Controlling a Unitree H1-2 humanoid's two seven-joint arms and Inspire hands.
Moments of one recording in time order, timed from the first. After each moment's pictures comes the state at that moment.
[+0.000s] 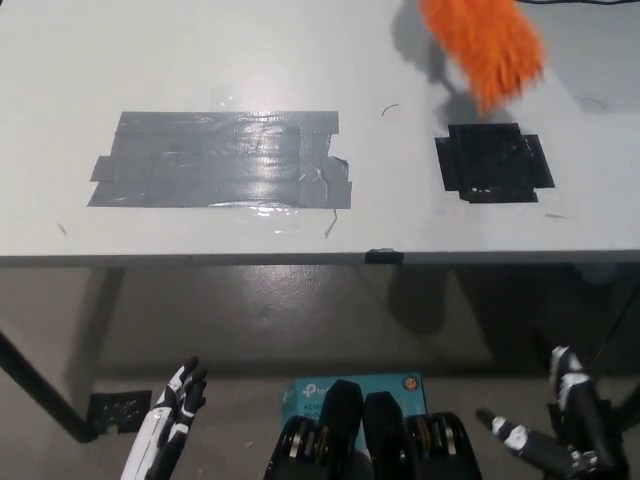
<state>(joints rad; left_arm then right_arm) 0.10 0.12 -0.03 0.11 0.04 -0.17 -0.09 0.13 -0.12 0.03 -0.23 -0.07 -0.05 0.06</state>
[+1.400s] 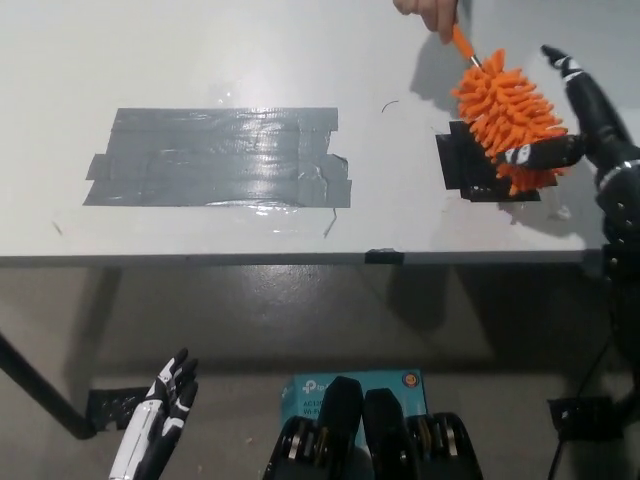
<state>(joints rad) 0.08 0.13 -0.02 0.09 0.06 -0.17 -0.09 -0.78 -0.21 -0.03 0.26 -0.62 0.46 0.31</state>
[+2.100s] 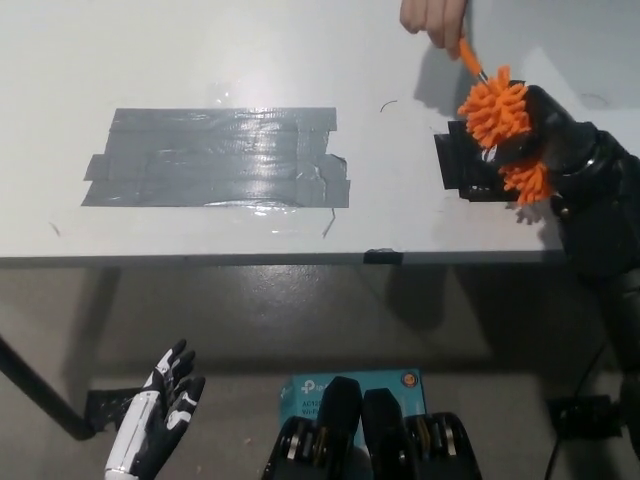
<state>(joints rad) 0.07 0.15 -0.02 0.07 0.07 -0.16 -0.09 -1.01 -0.21 0.10 0.77 -0.64 0.47 0.24</state>
